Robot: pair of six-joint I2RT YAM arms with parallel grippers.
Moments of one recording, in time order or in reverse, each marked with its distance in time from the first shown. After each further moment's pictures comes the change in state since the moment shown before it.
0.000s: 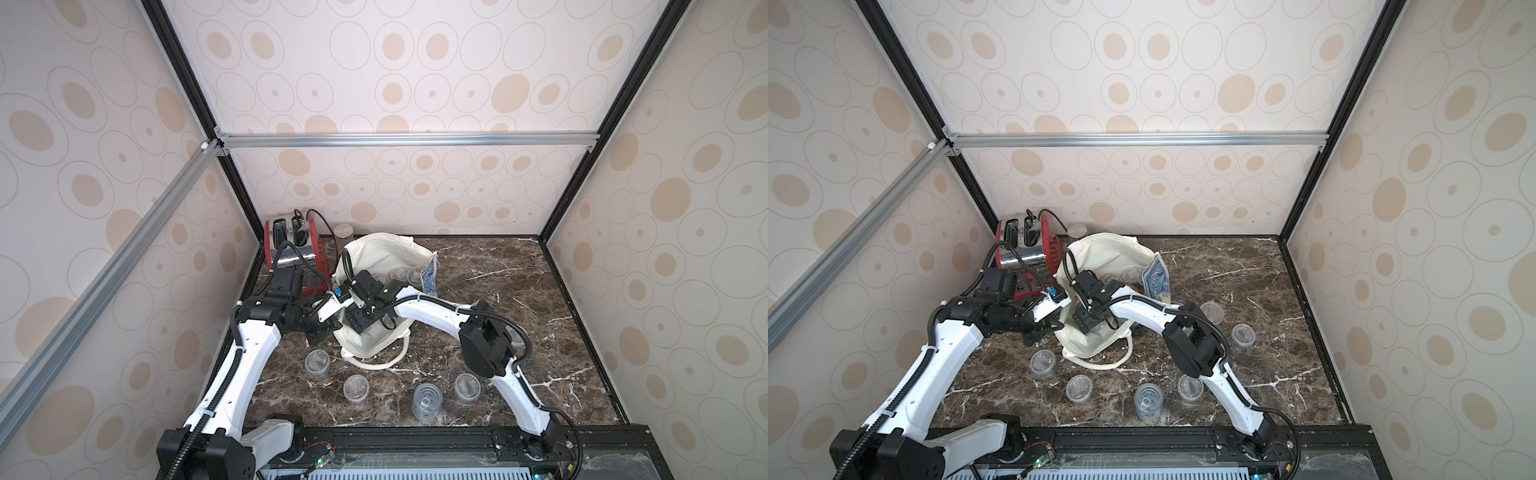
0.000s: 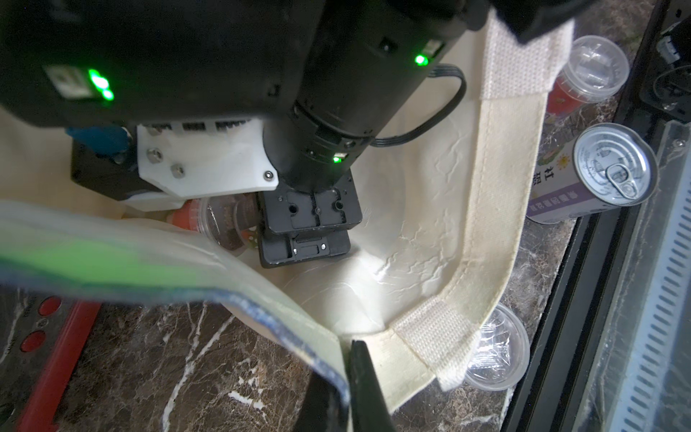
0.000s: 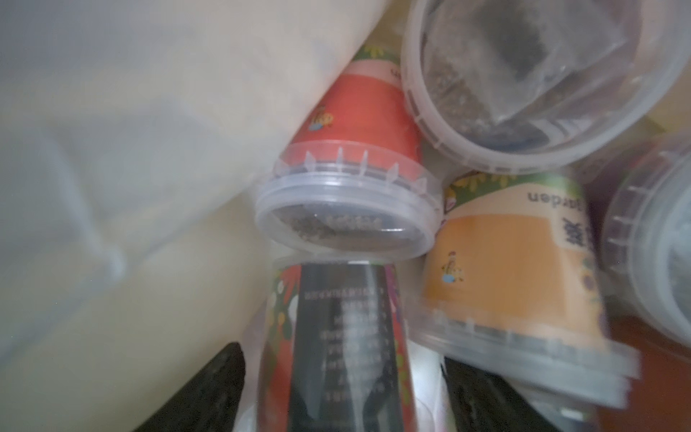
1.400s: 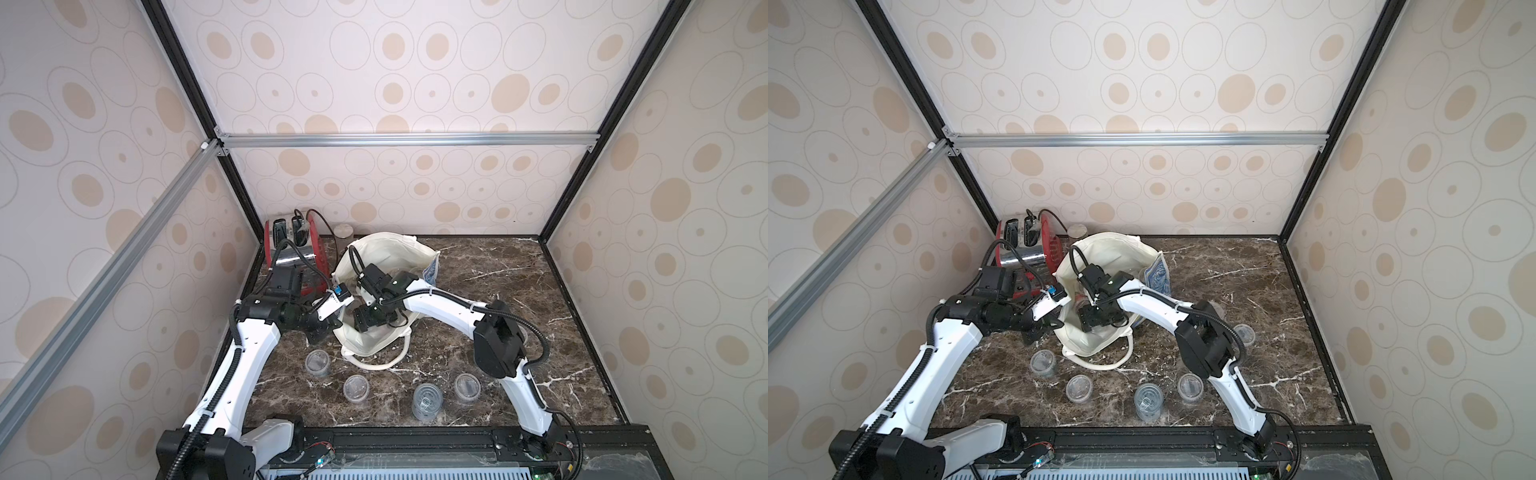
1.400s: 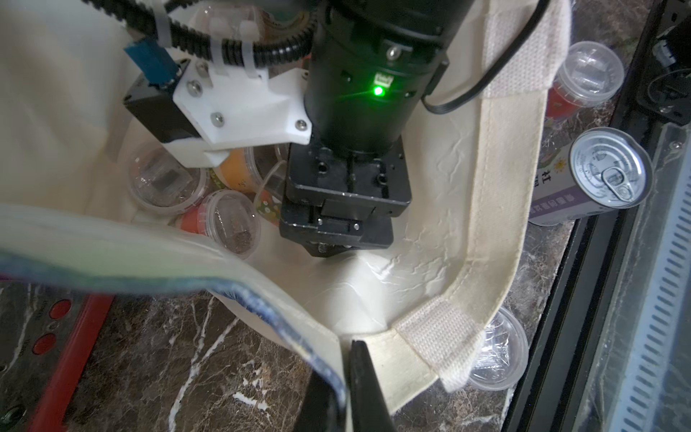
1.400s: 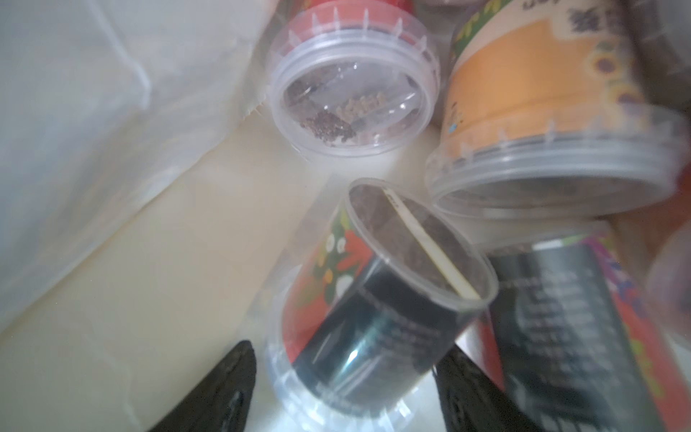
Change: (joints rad) left arm 0.000 0.004 0.019 -0.008 0.005 0.004; right arm -0.029 -0.078 -0.014 -0.154 -0.225 0.268
